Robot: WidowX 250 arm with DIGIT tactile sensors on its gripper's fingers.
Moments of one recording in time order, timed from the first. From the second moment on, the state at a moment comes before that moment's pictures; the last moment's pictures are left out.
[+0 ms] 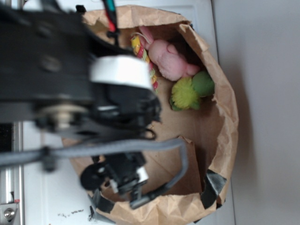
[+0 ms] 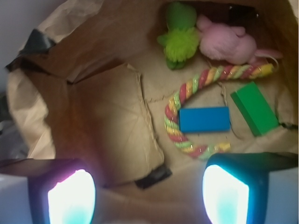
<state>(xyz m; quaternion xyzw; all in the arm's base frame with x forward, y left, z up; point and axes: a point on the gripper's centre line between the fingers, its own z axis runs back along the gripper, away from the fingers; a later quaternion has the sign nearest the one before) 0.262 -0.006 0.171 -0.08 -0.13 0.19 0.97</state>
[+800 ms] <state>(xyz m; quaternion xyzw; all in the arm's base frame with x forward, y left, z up) 0.291 0.008 0.123 -0.05 -0.08 0.28 0.96</state>
